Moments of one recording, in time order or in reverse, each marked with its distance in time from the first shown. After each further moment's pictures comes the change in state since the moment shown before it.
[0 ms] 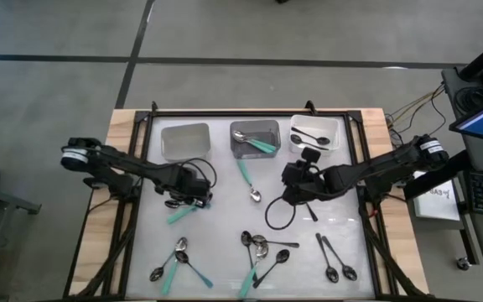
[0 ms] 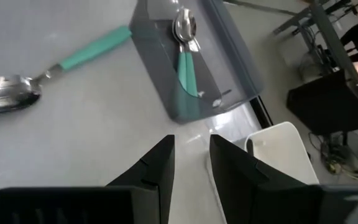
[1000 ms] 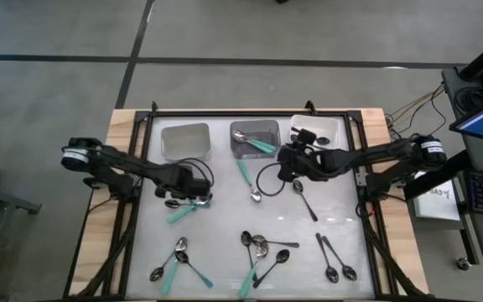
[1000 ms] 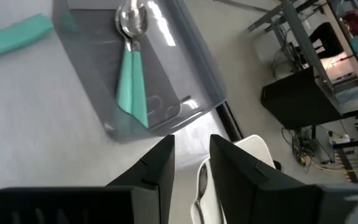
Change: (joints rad) left arm 0.002 0.019 0.000 -0.009 -0.103 -0.289; right arm -0.260 0.000 -0.101 0.306 -0.028 -0.327
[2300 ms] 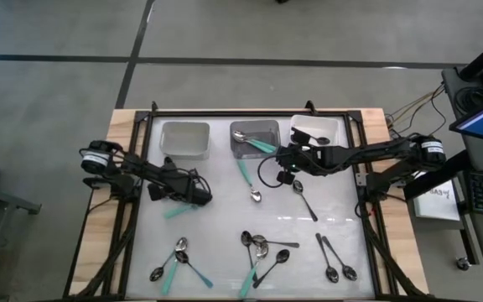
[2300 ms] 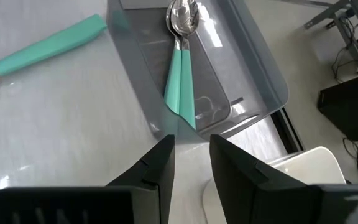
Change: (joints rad) left arm -0.031 0.193 -0.056 -0.190 -0.356 -0.605; right arm -0.066 0.000 -0.047 0.099 -0.247 -0.037
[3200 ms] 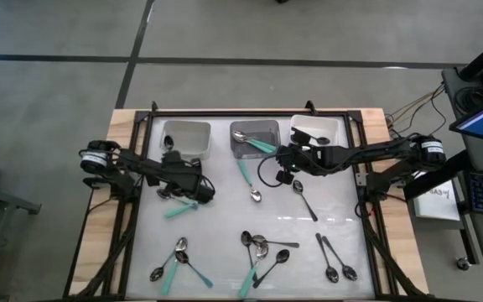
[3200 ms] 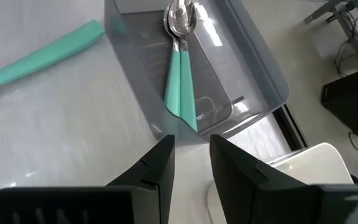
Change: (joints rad) left arm 0.012 -0.014 0.305 -0.515 -0.256 0.047; right arm 0.000 0.000 0.000 0.007 0.000 0.046
